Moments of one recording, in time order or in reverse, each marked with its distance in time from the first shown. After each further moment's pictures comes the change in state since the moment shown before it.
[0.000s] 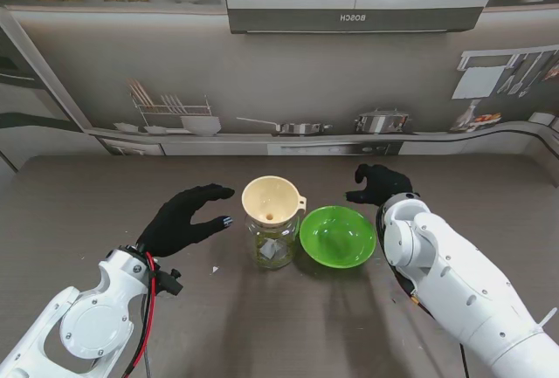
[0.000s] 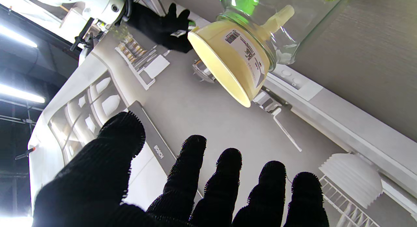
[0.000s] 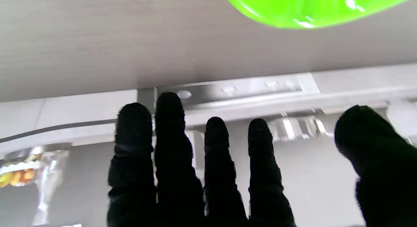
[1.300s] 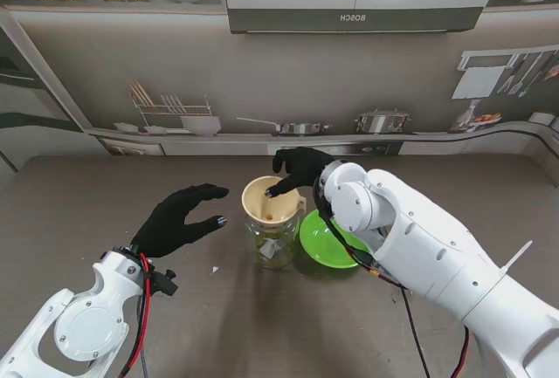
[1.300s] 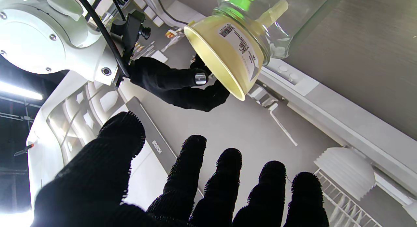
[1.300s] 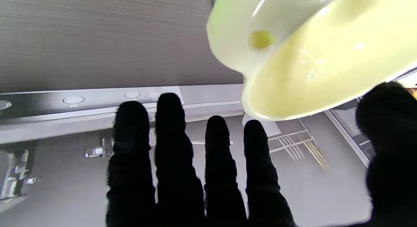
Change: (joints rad) left arm 0.017 0.000 -0.025 -0.003 -0.003 -0.011 0.006; right arm 0.268 -0.043 -0.295 -0.064 0.261 -0.084 0.216; left_hand 0.000 0.000 0.000 0.000 0.000 0.000 0.000 0.000 0.000 0.002 0.000 0.000 0.000 0.000 0.000 0.000 0.000 0.000 0.000 0.000; right_hand 0.074 -0.149 -0.186 0.040 -0.001 0.062 -0.039 -0.025 0.032 -0.012 -0.054 -0.030 0.019 -0.007 -0.035 -0.012 -0.005 0.026 -0.105 -0.039
